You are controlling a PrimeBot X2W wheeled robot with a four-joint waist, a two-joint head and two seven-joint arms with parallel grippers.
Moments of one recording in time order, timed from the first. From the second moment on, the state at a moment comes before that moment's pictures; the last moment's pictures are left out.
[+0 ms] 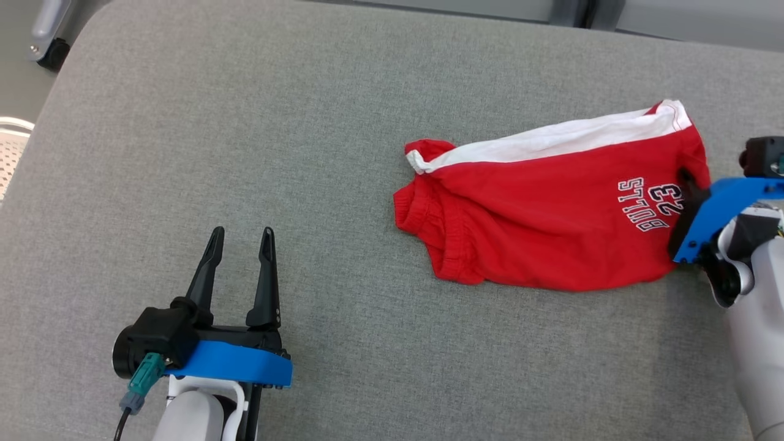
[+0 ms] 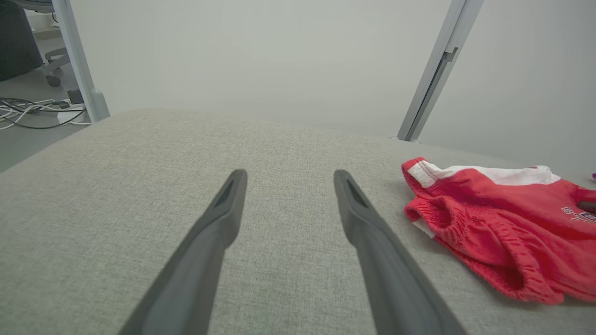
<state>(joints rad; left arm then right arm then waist) -0.17 0.05 -0.13 0.21 -0.25 -0.13 -0.26 -0.75 -0.24 -0.12 0.89 0.15 0.13 0.17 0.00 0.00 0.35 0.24</state>
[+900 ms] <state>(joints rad) -0.10 0.05 -0.15 0.25 -0.27 -0.13 -0.26 -0.47 -0.08 -0.20 0.38 -0.08 0.13 0.26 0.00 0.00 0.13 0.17</state>
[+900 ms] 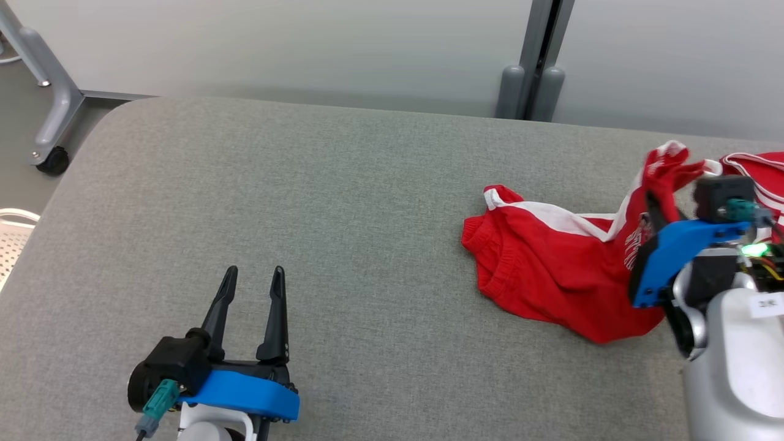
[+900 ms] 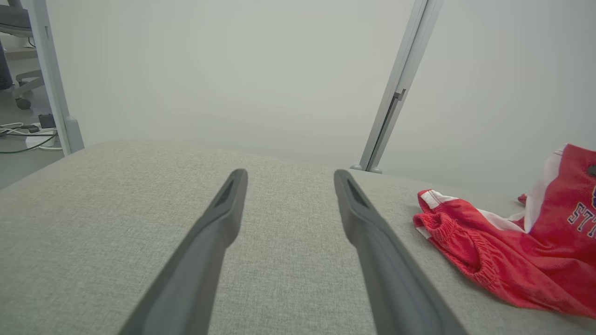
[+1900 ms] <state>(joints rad) -0.10 0.05 -0.19 0.26 -0.31 -0.13 -0.26 -0.62 -0.05 0.28 0.79 0.32 0.13 0.18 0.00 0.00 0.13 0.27</state>
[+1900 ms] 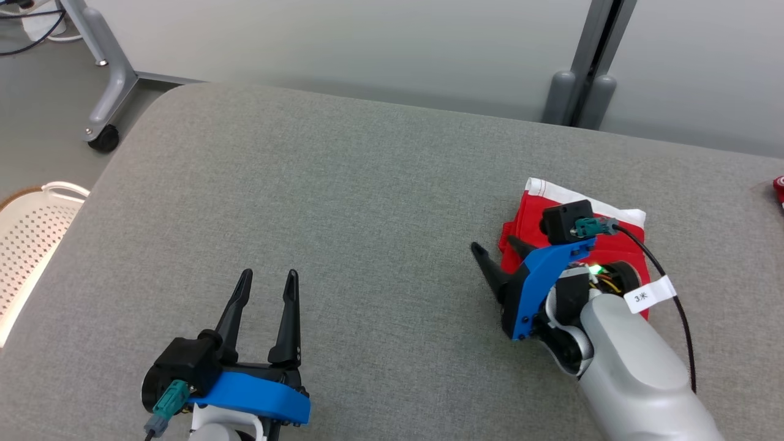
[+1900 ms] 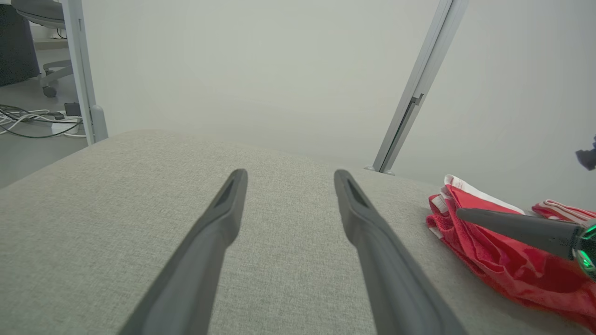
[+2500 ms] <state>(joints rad) -0.05 0.05 -0.16 0.26 -0.29 -0.13 -0.26 -0.35 -0.19 0.00 0.45 0.30 0.13 0.11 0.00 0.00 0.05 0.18</state>
